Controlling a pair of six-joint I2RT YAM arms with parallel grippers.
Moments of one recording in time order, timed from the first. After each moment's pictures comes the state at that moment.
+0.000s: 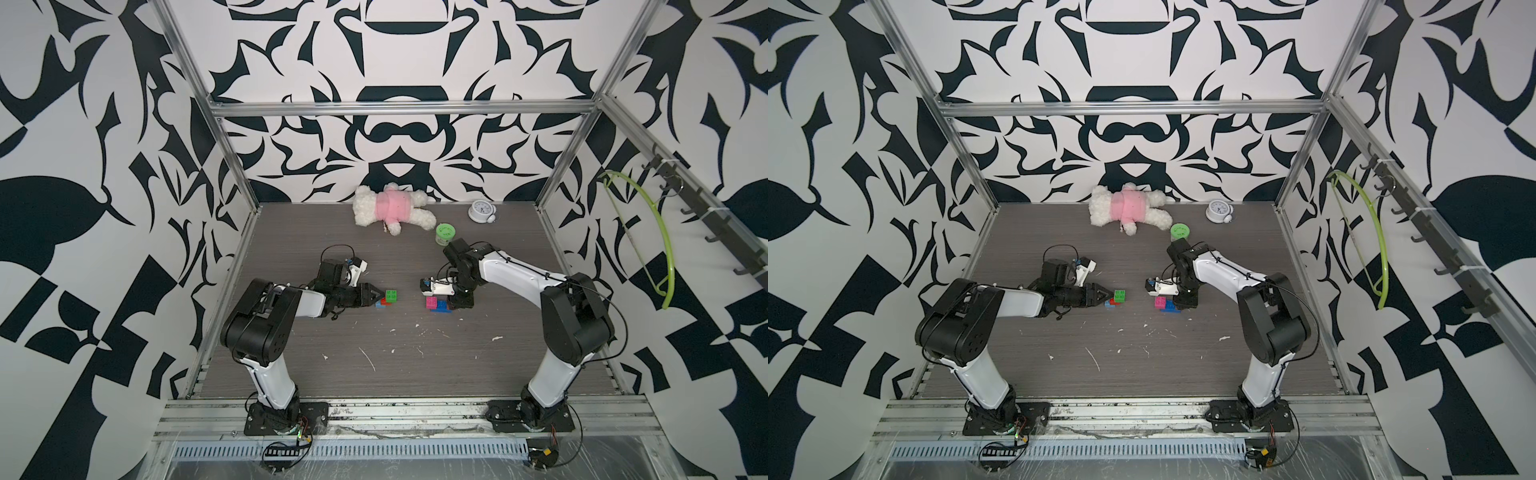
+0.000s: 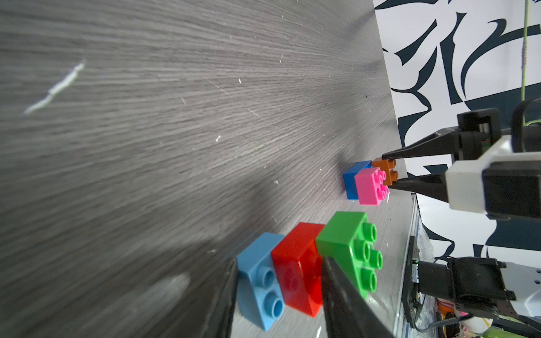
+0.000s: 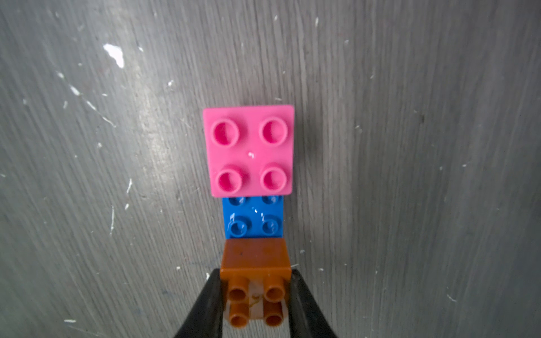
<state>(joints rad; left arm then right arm) -0.34 1.77 0.68 0.29 0.74 -0.44 0.45 1.77 1.21 -0.88 -0.09 -0.99</state>
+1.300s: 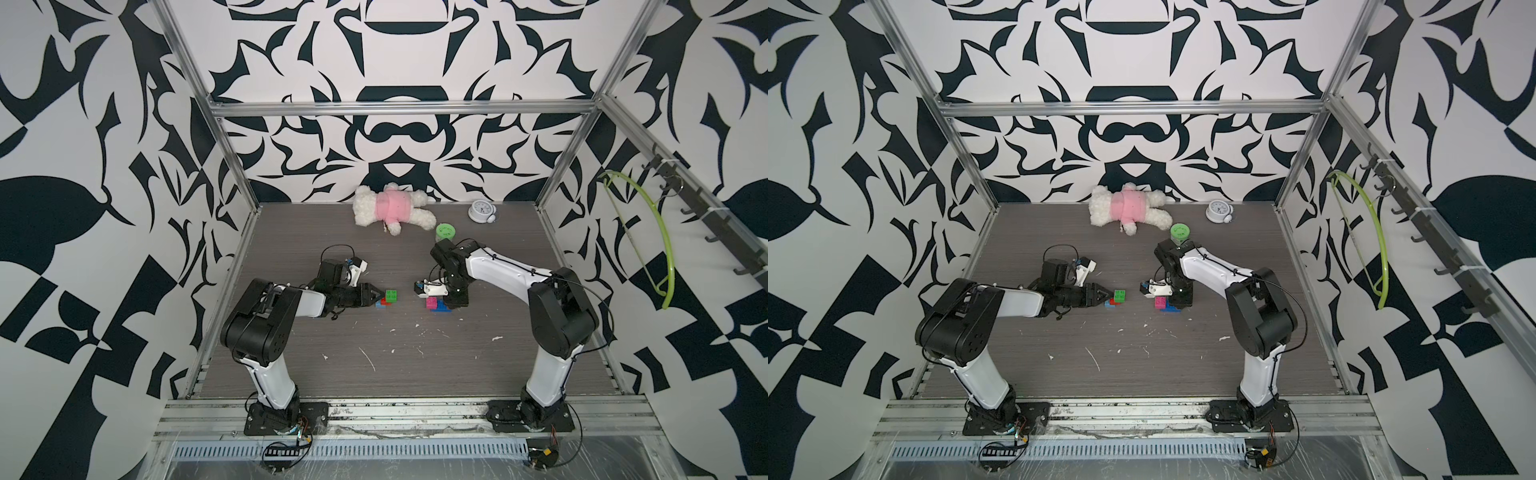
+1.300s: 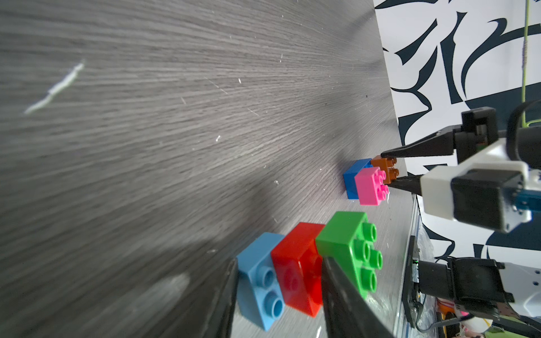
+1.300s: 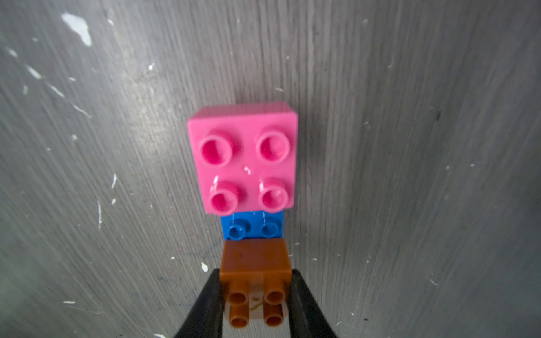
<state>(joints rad) -0.34 1.77 0.68 0.29 0.74 -0.44 0.52 1.85 1.29 -0.98 0.04 -0.93</state>
